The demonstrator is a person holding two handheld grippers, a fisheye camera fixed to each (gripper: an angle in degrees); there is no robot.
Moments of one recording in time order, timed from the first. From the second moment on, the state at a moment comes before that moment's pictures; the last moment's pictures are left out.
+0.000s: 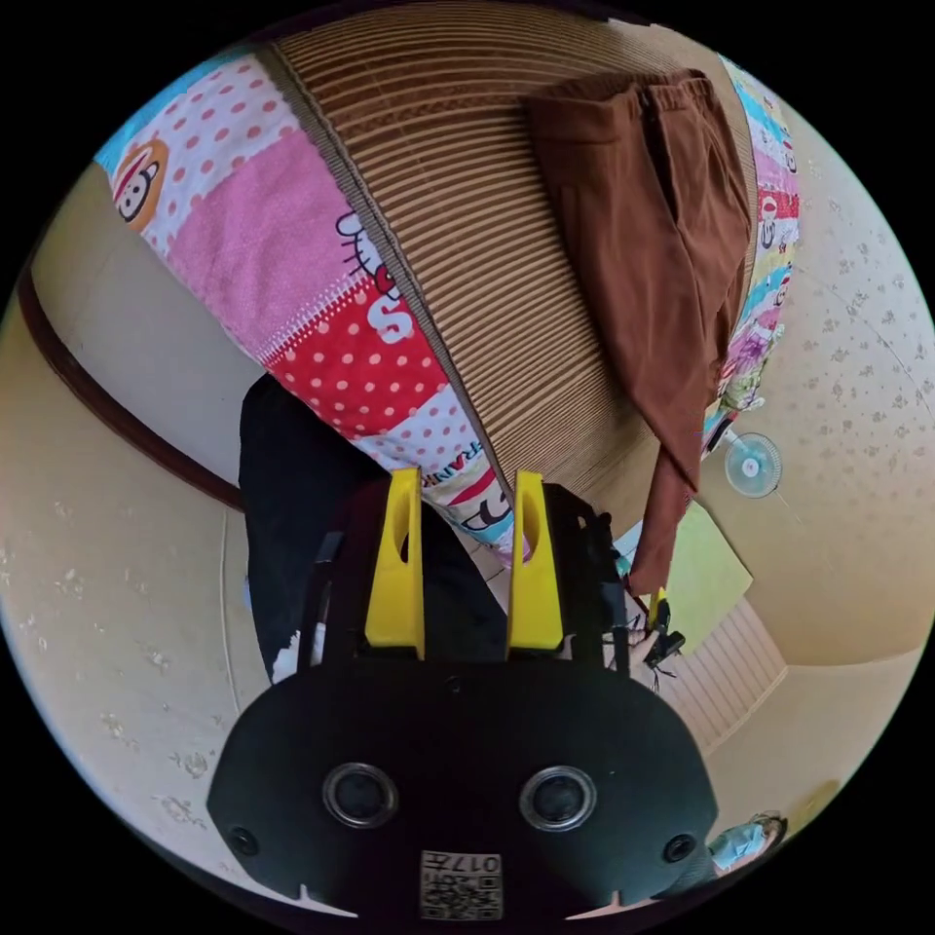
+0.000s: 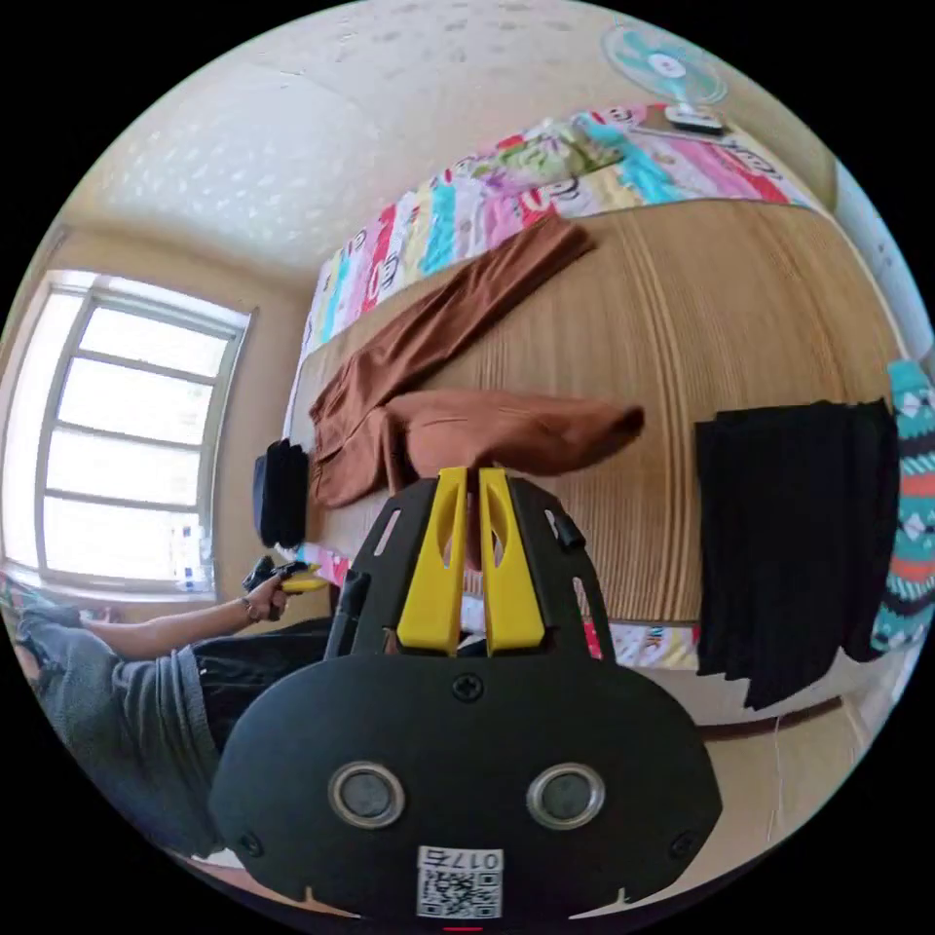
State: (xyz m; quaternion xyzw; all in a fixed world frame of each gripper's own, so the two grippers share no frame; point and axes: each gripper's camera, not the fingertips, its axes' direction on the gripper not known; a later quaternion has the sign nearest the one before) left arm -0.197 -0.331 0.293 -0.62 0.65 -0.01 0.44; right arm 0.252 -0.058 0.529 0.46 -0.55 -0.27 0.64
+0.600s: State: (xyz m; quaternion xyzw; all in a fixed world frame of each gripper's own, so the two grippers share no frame) left arm -0.140 -0.329 0.294 -0.58 0.68 -0.25 0.37; right arm 0.251 -0.096 0.814 0.04 -0.84 -0.16 0.51
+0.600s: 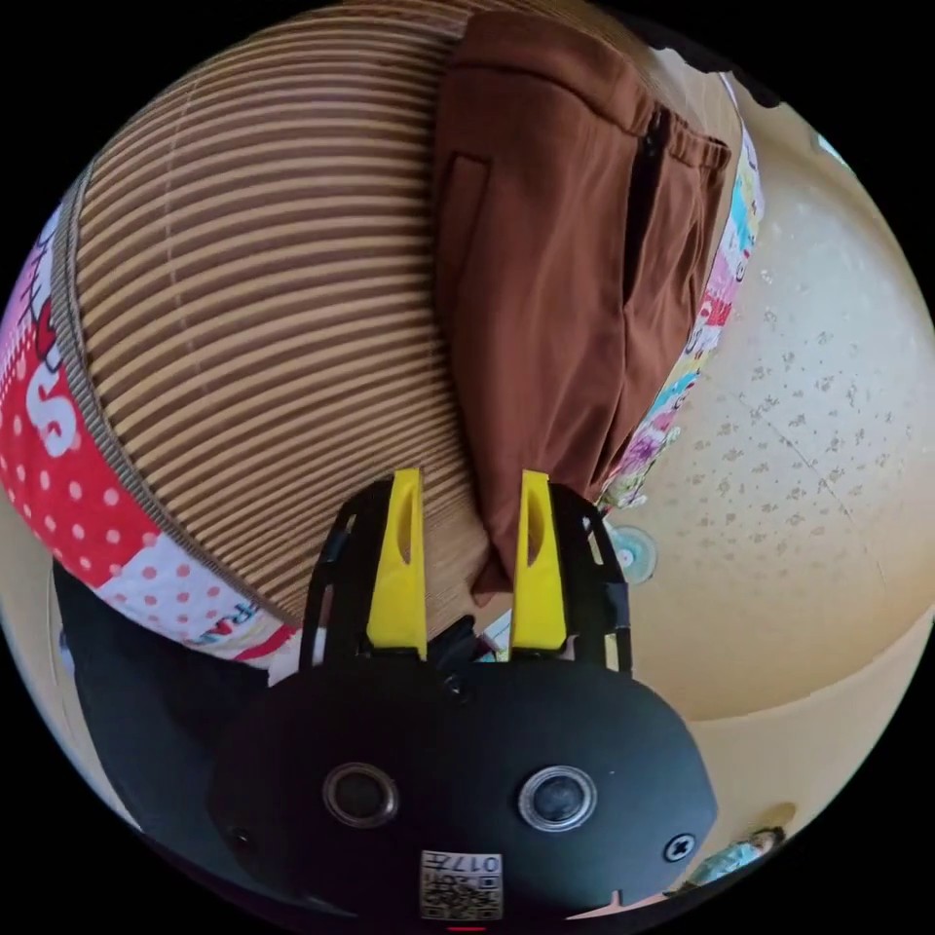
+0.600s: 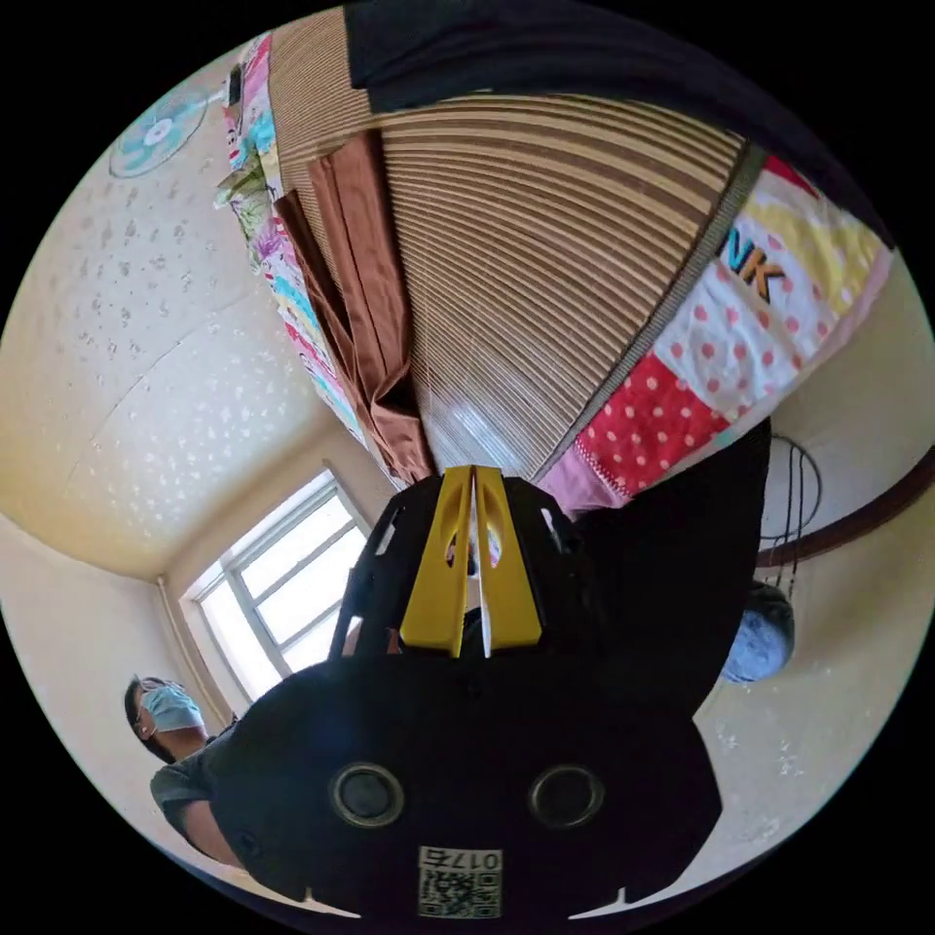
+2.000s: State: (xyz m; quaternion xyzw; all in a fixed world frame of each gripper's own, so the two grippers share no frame) left arm -0.315 -0.209 0.359 -0.53 0.66 -0.11 0.52; right arm 0.286 -0.079 0.712 0.16 -0.66 -0.18 0.71
